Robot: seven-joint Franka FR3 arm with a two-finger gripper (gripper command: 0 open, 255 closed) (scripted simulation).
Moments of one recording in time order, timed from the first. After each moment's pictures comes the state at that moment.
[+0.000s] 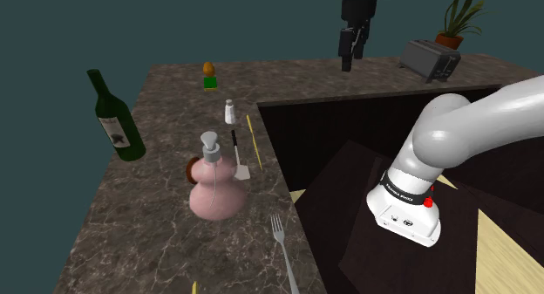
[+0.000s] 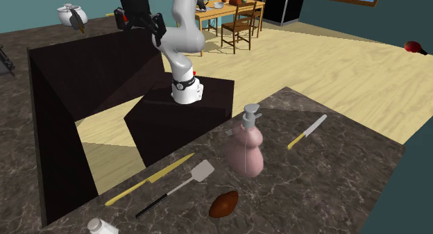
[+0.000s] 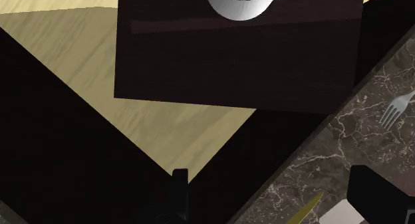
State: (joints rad) arm 0.02 -0.81 0.04 -2.39 -0.06 1.42 -0.03
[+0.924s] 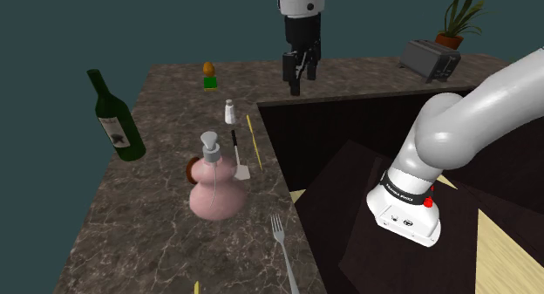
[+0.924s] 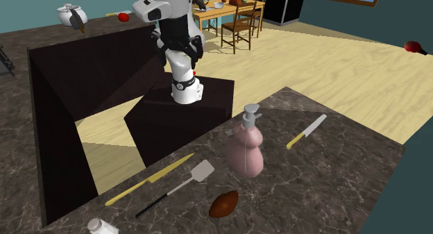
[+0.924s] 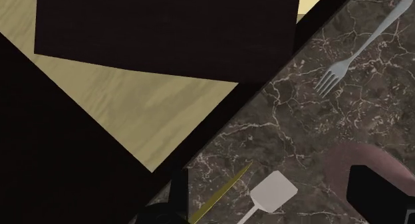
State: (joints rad) arm 0.10 -0.54 0.26 -2.29 0.10 1.60 0.19
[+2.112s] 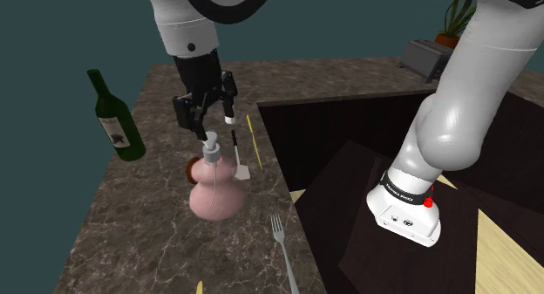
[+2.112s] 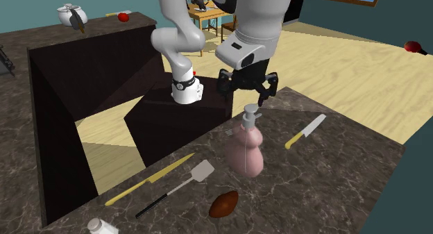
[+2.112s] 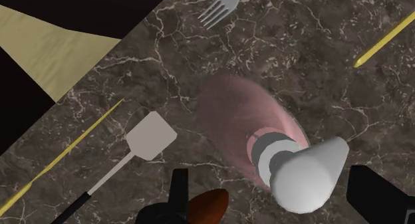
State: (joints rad) arm 0.19 0.06 0.54 -1.84 0.01 1.75 0.55
